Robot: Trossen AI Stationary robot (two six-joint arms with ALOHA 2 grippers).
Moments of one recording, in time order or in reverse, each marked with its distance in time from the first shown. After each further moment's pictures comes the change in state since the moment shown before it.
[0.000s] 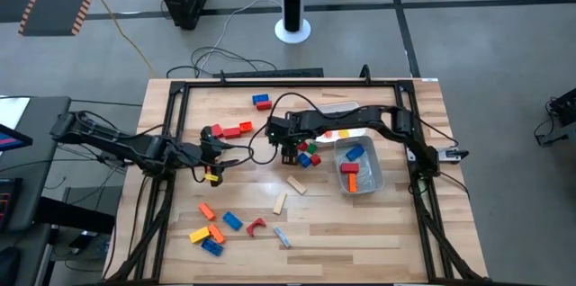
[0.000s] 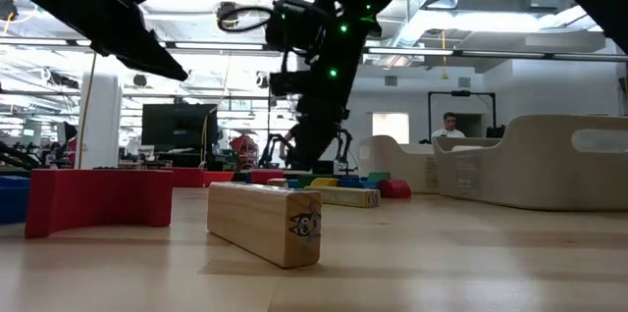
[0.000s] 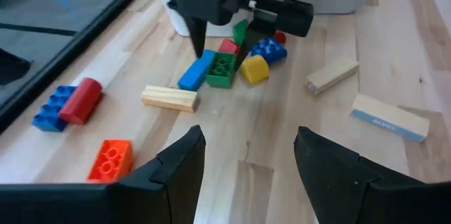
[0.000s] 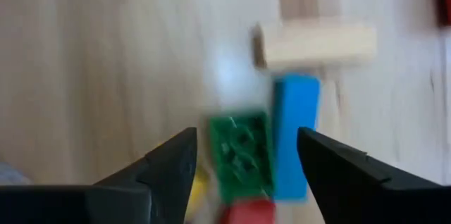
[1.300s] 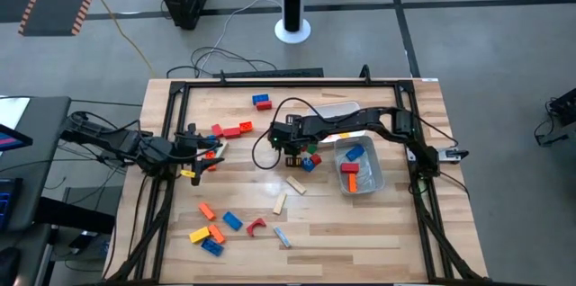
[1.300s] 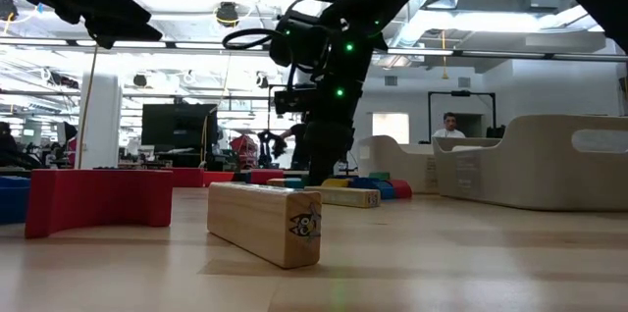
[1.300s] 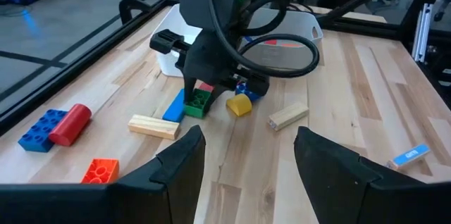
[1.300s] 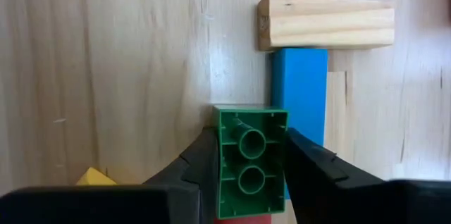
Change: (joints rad) left arm -0.103 -0.322 0.000 -0.136 -0.014 -0.061; right arm 0.018 0.004 -0.104 0.102 0.056 -0.068
